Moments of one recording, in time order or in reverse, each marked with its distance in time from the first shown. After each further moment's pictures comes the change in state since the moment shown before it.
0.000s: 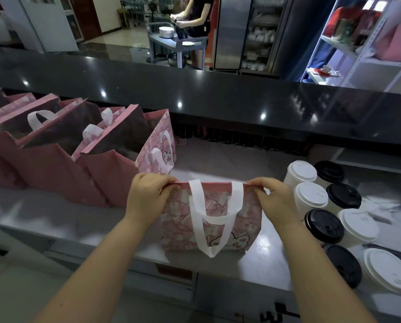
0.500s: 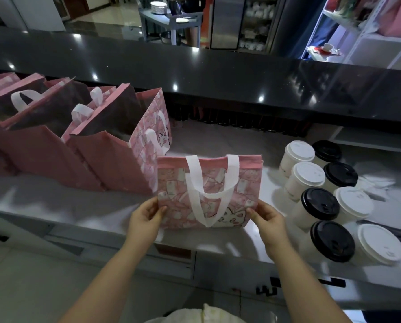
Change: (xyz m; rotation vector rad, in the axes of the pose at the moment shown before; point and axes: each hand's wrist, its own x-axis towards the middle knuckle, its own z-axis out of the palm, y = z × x) left_hand -0.108 -0.012 0.048 -0.880 -0.099 -0.881; right_hand -0.101 0.058 0.031 0.727 -0.007 0.569
